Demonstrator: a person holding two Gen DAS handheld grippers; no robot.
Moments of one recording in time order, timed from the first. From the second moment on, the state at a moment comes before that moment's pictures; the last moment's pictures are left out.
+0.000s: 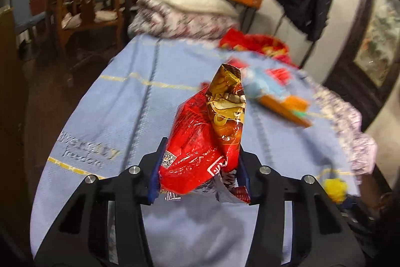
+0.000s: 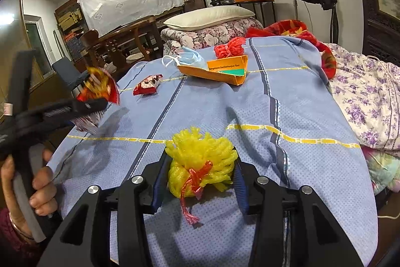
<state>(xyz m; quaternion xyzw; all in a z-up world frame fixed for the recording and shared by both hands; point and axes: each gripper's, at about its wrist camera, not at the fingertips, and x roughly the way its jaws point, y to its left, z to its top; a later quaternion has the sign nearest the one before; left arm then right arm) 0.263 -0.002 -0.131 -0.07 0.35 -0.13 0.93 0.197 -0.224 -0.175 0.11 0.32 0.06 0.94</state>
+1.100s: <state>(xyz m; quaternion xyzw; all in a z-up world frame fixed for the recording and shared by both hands) 0.018 -0.186 -0.012 0.03 0.25 -0.33 0.91 -0.034 -0.388 -0.023 0.17 0.15 0.02 0.97</state>
